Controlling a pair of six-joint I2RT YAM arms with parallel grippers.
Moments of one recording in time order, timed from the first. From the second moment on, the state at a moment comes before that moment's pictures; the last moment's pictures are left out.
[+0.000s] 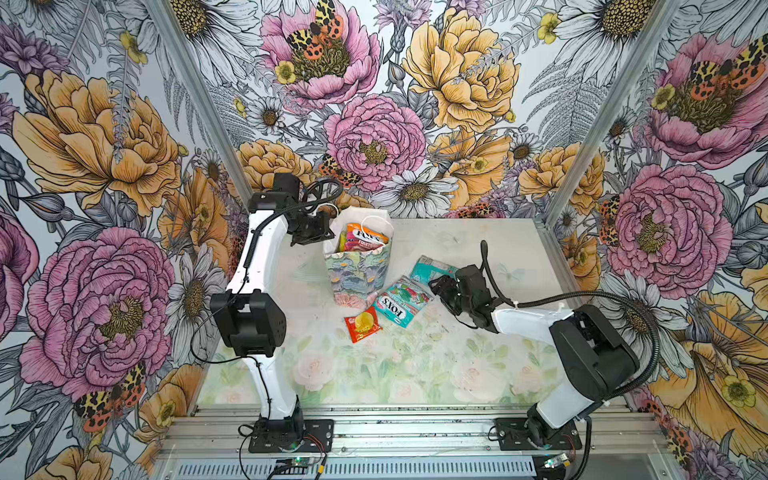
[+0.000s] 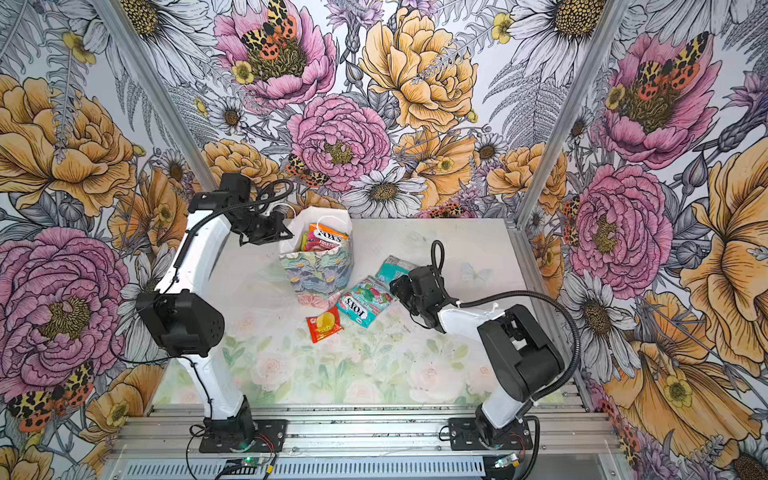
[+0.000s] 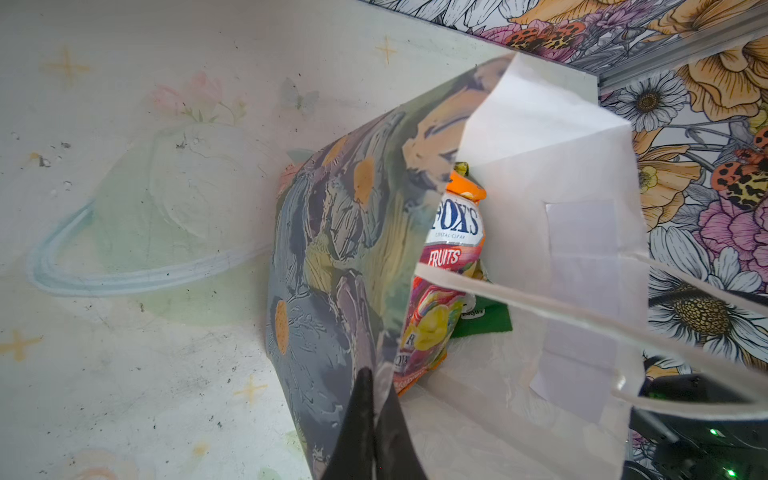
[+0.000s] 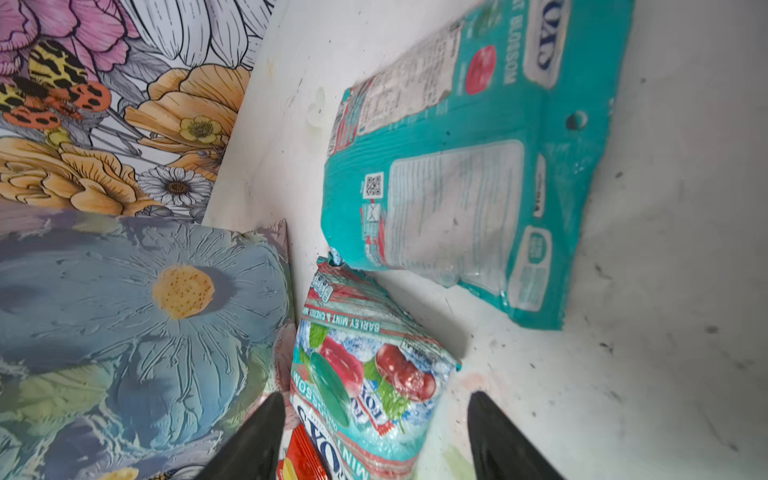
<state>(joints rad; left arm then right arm) -0.01 1.92 2.08 -1.28 0.46 -0.13 0.48 1.67 0.78 0.22 -0.09 1.20</state>
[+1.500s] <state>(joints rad) 0.00 1.92 2.08 -1.28 0.47 -0.13 0.24 1.98 0.94 0.40 -0.17 1.25</state>
